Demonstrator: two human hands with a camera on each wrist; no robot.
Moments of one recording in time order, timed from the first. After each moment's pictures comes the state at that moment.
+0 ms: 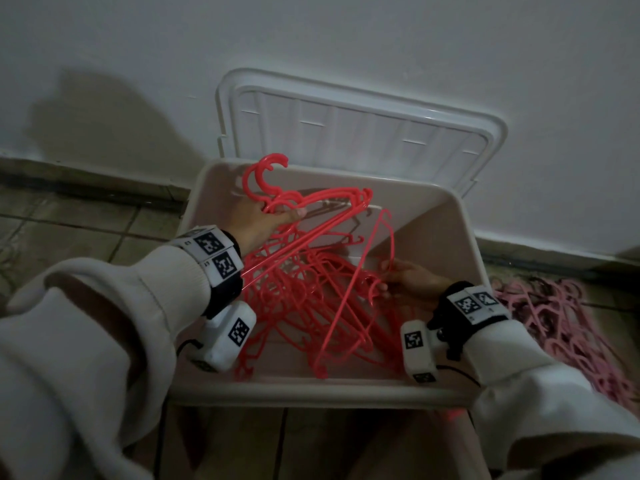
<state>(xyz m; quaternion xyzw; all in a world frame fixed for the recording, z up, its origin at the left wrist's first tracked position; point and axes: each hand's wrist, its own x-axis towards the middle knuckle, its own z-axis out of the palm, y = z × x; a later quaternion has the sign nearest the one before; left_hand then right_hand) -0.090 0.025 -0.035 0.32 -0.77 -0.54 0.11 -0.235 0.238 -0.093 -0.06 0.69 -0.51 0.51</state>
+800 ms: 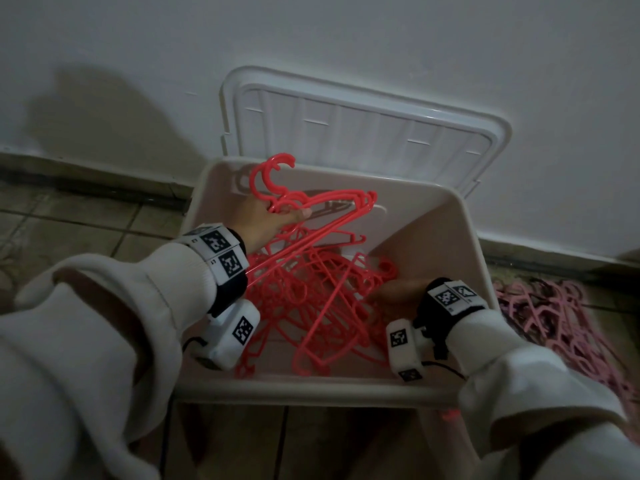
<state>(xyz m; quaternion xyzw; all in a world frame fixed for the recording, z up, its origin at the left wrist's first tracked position) -0.091 0.018 -0.046 0.27 -0.78 -0.55 0.11 -0.231 0.225 -0.118 -0.07 0.77 -0.17 0.61</state>
